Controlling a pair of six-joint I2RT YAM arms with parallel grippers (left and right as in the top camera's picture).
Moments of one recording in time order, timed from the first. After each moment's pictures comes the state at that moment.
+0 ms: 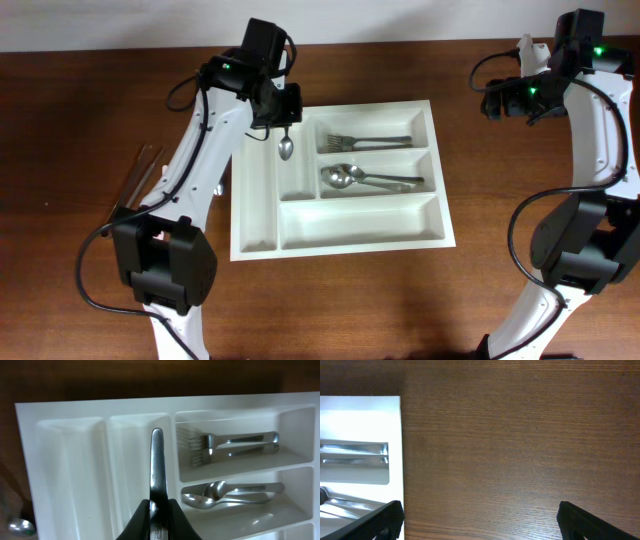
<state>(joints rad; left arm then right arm) -0.33 2.07 1.99 -1.06 0.10 -0.34 -0.25 2.09 2.01 -1.13 -0.17 -0.26</state>
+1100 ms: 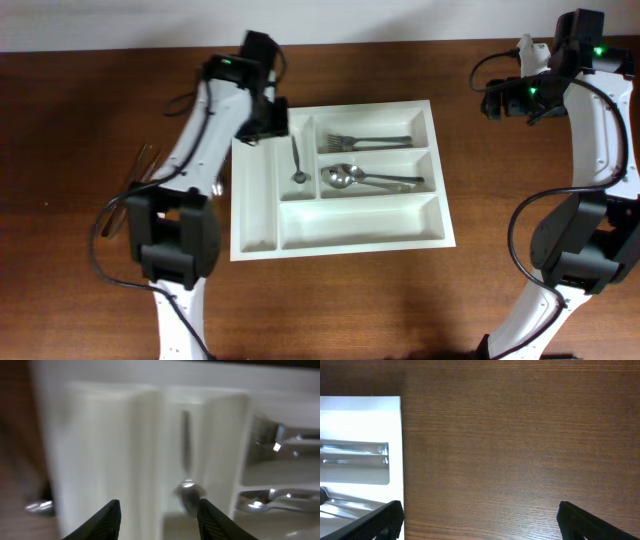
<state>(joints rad) -0.25 2.21 2.06 -1.20 0.08 -0.34 -0.25 2.09 2.01 -1.13 -0.17 -0.26</state>
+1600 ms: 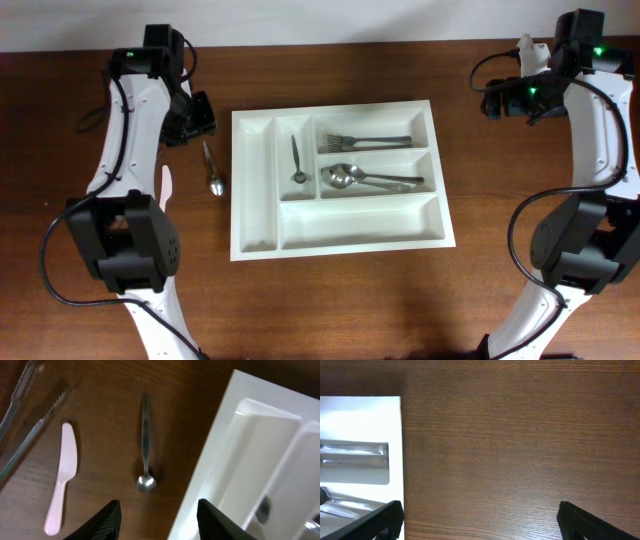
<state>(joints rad) 0.00 2.15 2.04 -1.31 0.03 -0.32 -0.25 2.09 2.01 -1.13 -0.17 -0.26</state>
